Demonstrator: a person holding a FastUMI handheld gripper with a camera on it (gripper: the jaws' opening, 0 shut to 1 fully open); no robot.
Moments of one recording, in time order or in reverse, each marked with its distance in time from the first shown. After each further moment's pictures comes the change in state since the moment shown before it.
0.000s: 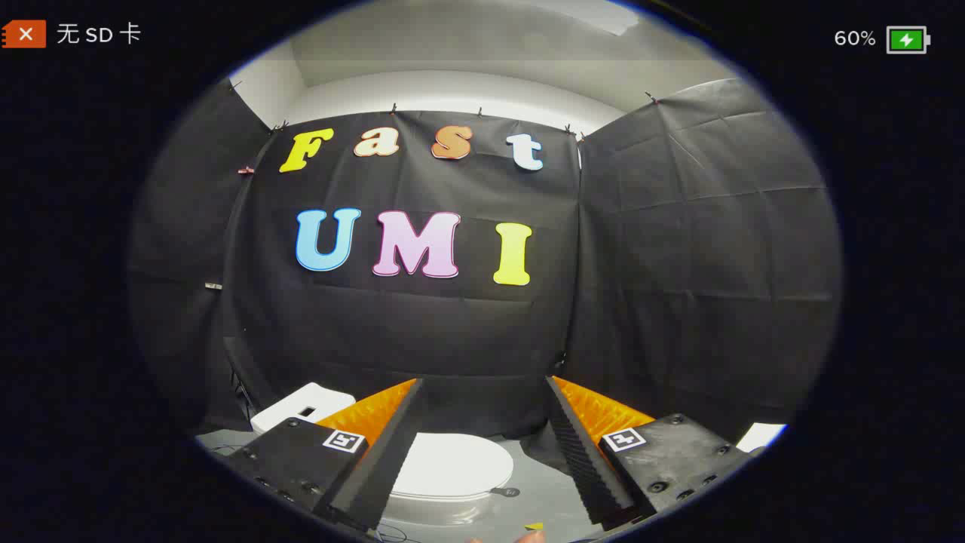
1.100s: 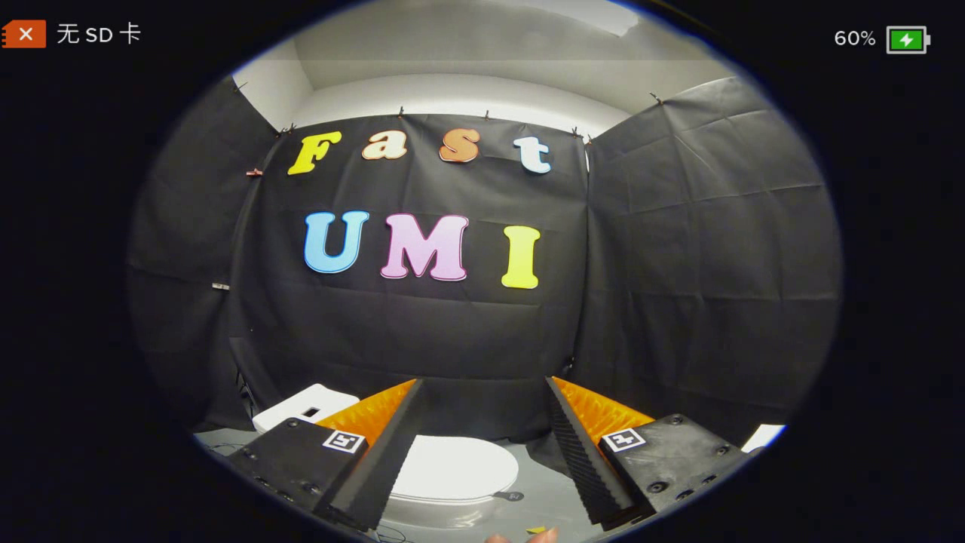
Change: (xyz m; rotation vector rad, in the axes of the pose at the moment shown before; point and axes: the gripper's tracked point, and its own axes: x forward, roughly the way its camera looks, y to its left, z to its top) arm 0.014 0.000 -0.017 -0.004 -0.021 0.043
